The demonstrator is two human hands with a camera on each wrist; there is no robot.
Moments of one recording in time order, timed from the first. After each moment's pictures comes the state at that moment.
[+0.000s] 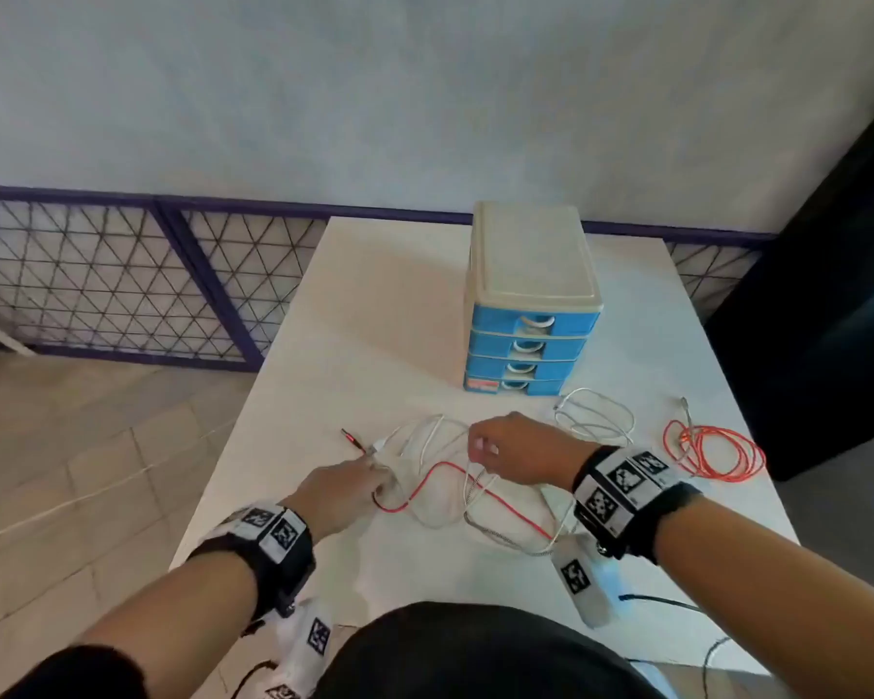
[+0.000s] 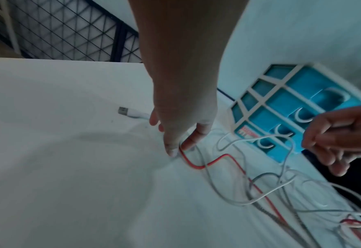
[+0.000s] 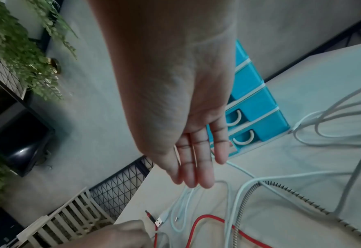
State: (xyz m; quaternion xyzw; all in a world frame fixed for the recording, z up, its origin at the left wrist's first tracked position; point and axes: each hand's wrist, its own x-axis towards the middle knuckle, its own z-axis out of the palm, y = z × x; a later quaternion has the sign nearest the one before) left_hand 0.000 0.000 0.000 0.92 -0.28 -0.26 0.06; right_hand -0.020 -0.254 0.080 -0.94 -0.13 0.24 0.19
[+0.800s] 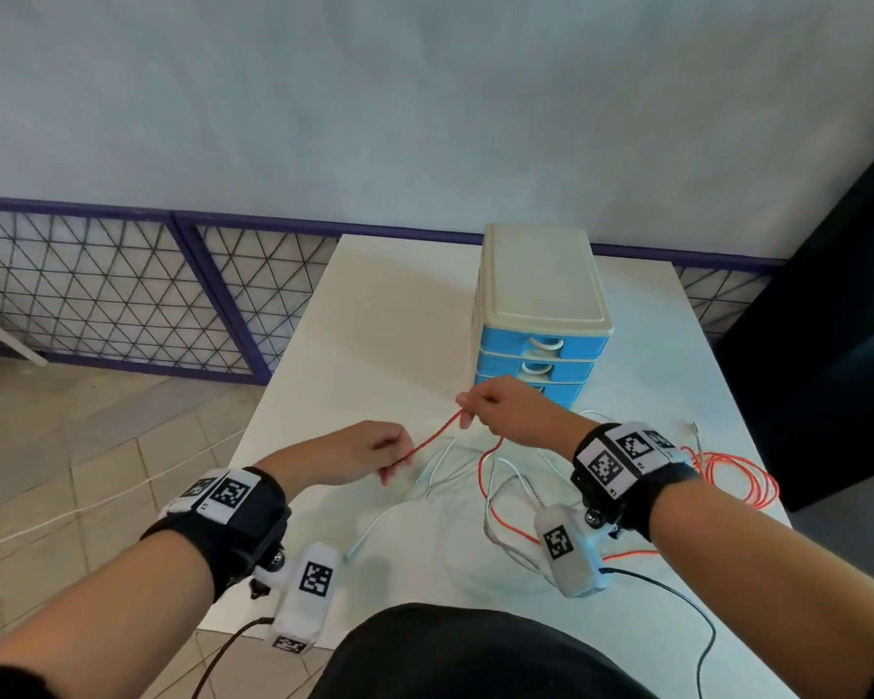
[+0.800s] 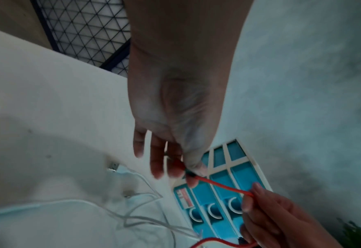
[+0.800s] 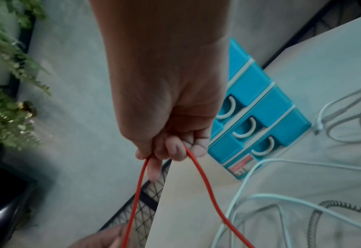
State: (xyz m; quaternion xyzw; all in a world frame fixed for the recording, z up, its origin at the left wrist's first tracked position) left_hand 0.038 -0.017 0.075 0.80 -0.20 -0.36 0.44; right_hand 0.025 -0.250 0.103 -0.91 -0.08 0.15 0.38
